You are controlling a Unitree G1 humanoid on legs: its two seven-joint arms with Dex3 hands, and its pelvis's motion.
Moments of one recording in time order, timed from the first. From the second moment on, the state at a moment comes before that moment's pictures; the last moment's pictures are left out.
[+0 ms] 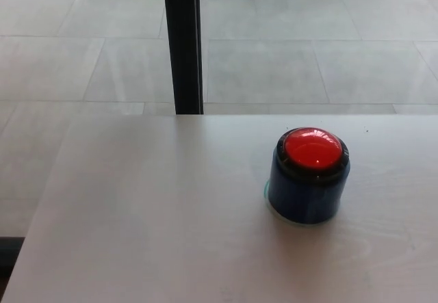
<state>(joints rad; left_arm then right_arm) -0.07 0.57 0.27 1.05 -0.01 0.04 -0.01 0.04 -0.39 -0.59 0.83 0.14 0.01 -0.03</state>
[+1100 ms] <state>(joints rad) -0.18 0.66 0.50 1.23 -0.13 0.05 -0.01 -0.77 -0.79 -0.89 0.66 0.41 0.18 -0.35</state>
